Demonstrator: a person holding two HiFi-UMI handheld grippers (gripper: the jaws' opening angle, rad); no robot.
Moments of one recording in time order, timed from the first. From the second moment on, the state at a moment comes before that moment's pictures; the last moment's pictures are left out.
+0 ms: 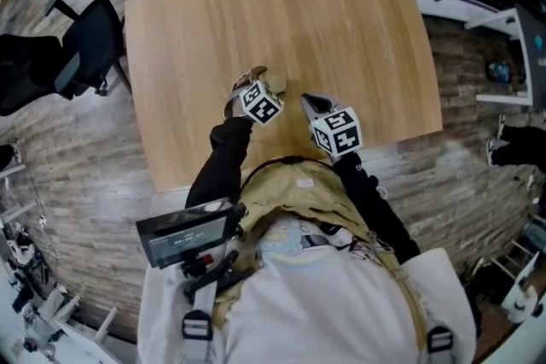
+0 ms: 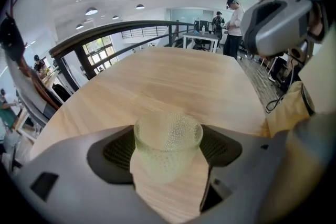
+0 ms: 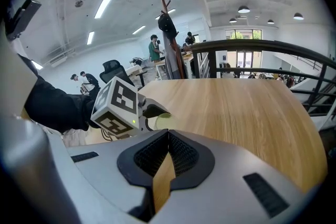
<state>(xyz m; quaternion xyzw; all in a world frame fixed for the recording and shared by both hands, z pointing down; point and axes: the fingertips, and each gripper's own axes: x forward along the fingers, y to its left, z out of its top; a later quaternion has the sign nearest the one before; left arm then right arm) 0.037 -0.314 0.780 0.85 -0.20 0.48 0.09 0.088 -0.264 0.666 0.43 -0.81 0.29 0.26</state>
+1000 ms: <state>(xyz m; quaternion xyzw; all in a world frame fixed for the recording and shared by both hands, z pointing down) -0.043 -0.283 0.779 0.82 -0.32 0.43 0.19 0.073 -0.256 0.649 0.43 -0.83 0.25 0.25</state>
